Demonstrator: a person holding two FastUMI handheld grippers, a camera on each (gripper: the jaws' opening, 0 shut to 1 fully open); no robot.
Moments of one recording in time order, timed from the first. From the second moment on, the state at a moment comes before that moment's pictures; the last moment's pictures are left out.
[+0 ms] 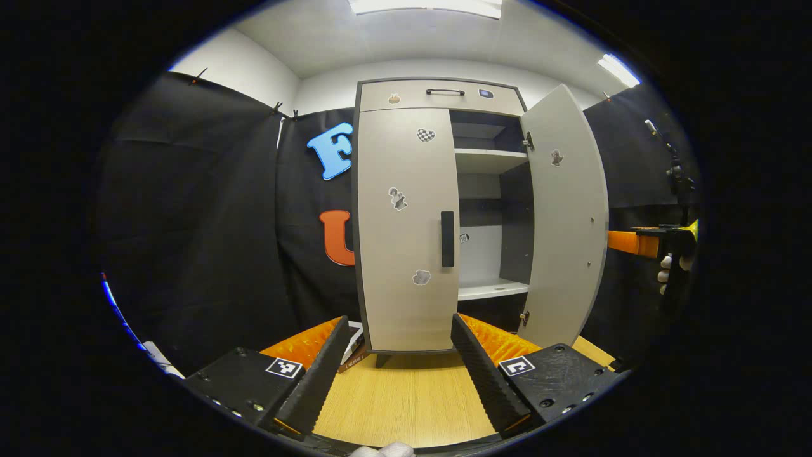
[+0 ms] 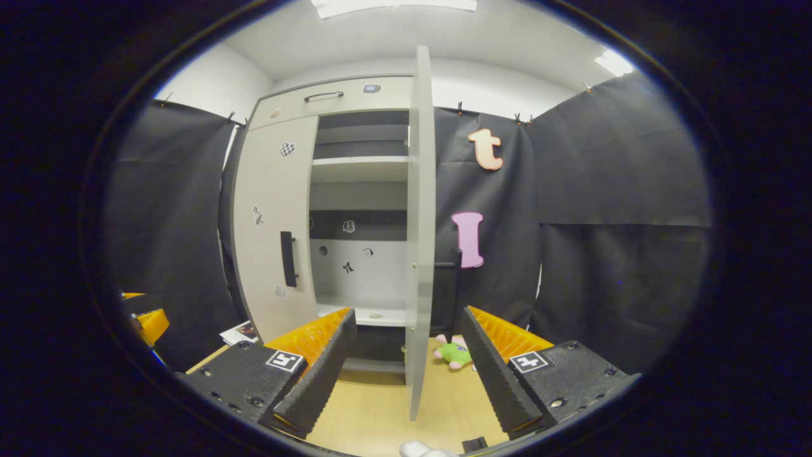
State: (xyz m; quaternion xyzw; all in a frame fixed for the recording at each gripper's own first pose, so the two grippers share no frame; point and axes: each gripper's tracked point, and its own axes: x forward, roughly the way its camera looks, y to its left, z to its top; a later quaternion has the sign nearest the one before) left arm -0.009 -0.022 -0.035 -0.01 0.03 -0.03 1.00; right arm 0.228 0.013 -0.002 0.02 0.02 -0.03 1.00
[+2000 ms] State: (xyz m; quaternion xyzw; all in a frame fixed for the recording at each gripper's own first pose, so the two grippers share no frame) left arm 0.327 -0.151 -0.028 -0.01 0.03 -0.07 1.00; right arm 0.219 0.020 -0.021 0.01 0.07 0.00 1.00
